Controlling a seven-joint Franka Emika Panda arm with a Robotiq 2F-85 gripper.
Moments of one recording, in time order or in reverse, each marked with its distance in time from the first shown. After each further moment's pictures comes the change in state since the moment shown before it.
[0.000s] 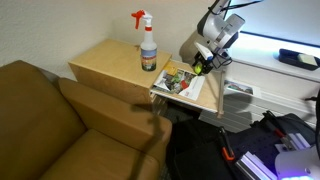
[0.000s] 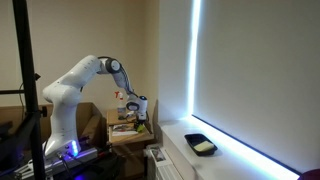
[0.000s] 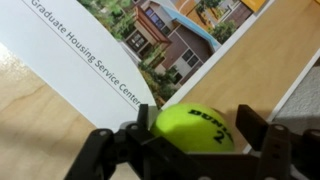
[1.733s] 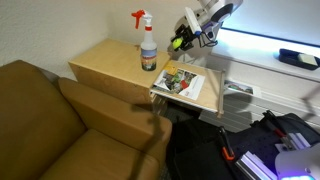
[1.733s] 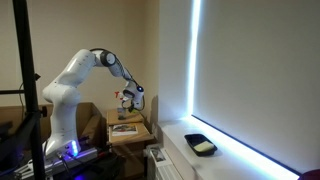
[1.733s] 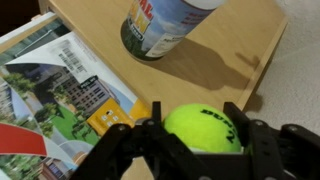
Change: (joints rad) arm 0.003 -0.187 0.126 0.039 0.346 -0.181 -0.256
